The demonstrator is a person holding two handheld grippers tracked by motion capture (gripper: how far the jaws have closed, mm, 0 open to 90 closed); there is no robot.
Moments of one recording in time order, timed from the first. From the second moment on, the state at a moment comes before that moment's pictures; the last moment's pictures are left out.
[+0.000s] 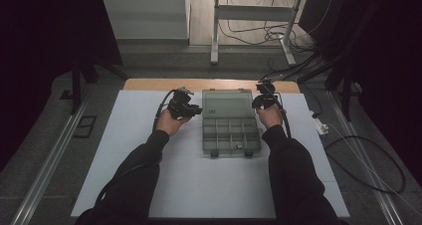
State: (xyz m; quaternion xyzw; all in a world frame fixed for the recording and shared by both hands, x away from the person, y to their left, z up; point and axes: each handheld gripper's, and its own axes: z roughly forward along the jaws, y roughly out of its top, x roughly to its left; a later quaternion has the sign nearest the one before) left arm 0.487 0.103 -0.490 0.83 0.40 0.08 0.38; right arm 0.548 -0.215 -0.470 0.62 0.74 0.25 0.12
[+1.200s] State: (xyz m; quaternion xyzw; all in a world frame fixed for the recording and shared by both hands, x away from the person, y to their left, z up) left arm 0.530 0.078 -0.513 0.81 0.45 0.12 0.37; right arm 0.515 -0.223 -0.461 0.58 0.72 0.33 0.17
